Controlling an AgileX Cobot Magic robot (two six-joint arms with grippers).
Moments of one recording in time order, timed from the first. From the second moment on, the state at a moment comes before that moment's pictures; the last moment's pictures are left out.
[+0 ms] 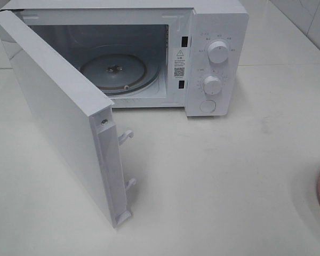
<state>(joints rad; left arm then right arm) 0.01 0.00 -0.52 -0.08 1.08 0.04 0.11 0.12 -0.51 0.02 1.03 0.04</state>
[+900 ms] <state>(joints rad) 0.01 0.00 -0.52 -0.08 1.08 0.04 0.05 0.00 -0.50 0.02 1.00 0.04</state>
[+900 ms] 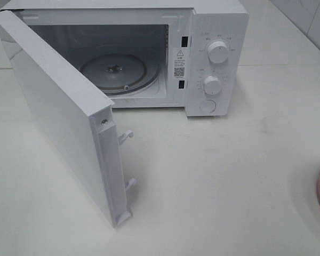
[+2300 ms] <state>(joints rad) 0.01 0.02 -0.54 -0.10 1.02 0.04 0.05 0.00 -0.50 0.02 1.00 0.04</state>
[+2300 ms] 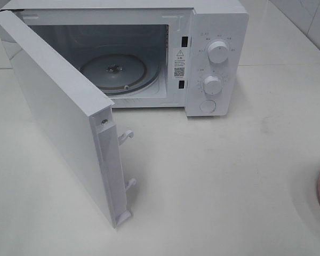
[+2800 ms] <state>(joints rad) 0.01 0.35 -0.54 -0.13 0.69 0.04 0.05 0.00 -0.50 0.02 1.00 0.04</state>
